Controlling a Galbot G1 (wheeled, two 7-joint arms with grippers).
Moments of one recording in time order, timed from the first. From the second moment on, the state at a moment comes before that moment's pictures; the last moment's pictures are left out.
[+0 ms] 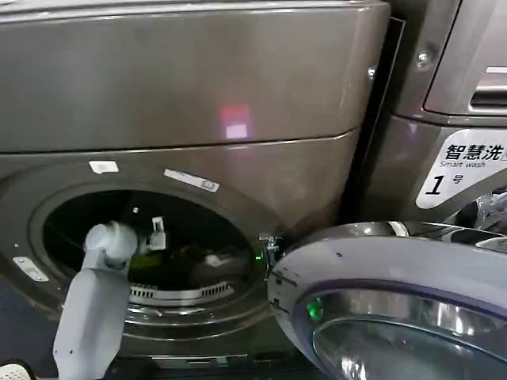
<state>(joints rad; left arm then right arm) 0.66 -1.29 -0.51 -1.55 0.84 0.09 0.98 -1.59 1.25 2.14 1.76 0.58 -0.02 0.07</state>
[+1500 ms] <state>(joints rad) 0.62 -1.49 -0.52 -1.57 0.20 0.47 -0.06 -1.60 1.24 2.15 1.77 0.52 0.03 0.08</state>
